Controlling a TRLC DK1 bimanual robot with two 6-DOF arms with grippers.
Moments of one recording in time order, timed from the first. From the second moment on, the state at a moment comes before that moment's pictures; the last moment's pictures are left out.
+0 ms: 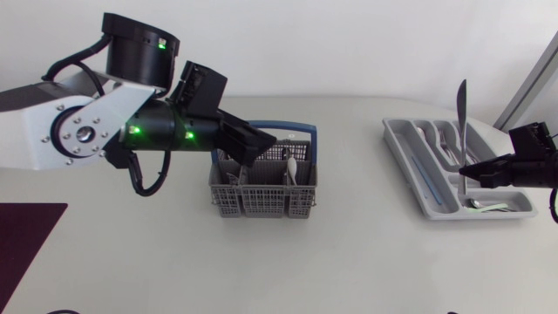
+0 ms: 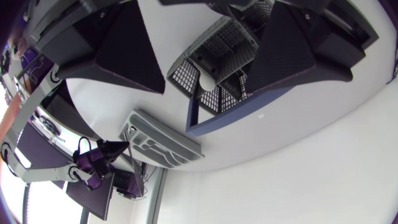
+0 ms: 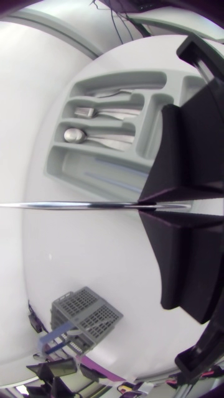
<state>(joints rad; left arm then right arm) -0.54 1.42 1.02 -0.16 0.28 0.08 -0.57 1.57 0.95 -0.42 -0.66 -0.72</state>
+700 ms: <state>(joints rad) -0.66 1.42 1.02 -0.18 0.14 0.13 -0.64 2.00 1.39 -0.30 -0.37 -0.62</state>
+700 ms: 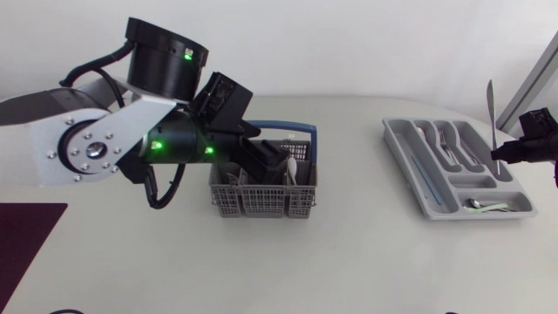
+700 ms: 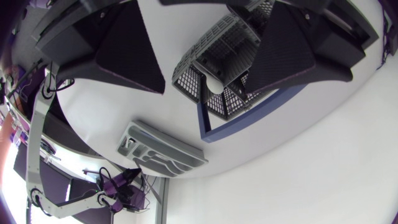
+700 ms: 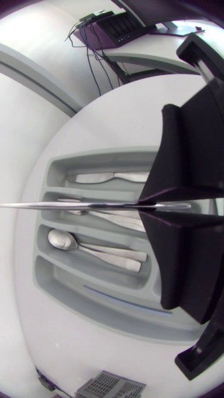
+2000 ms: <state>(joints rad) -0.68 1.38 1.01 -0.18 0.11 0.14 -0.58 2.31 1.67 -0.35 -0.08 -0.50</state>
